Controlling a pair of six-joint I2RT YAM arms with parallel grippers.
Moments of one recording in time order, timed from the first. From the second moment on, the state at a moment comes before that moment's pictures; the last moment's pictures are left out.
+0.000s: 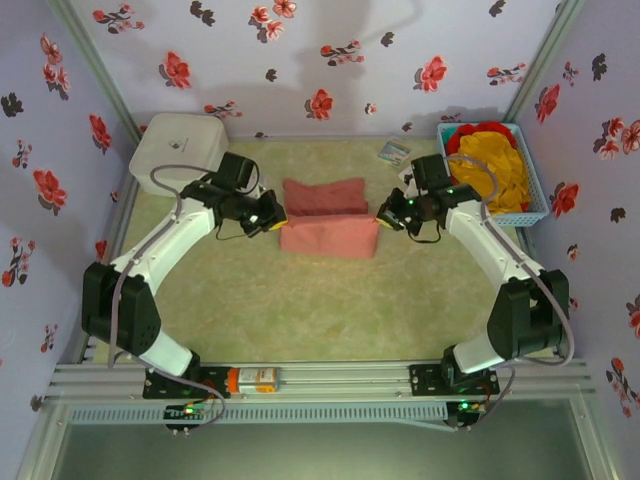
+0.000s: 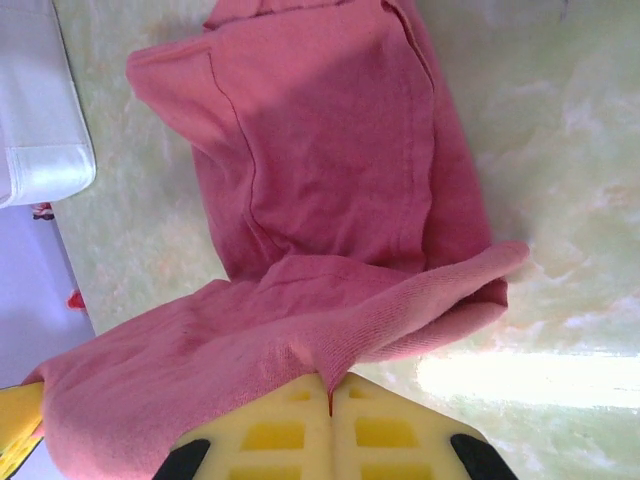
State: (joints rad) left arm -0.43 1.56 1.31 -0.74 0.44 -0.81; right arm 0.27 1.49 1.23 -0.73 -0.45 0.78
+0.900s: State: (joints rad) left arm -0.33 1.95 1.61 -0.71 0.50 -0.71; right arm 0.20 1.88 1.48 -0.66 -0.53 0.75
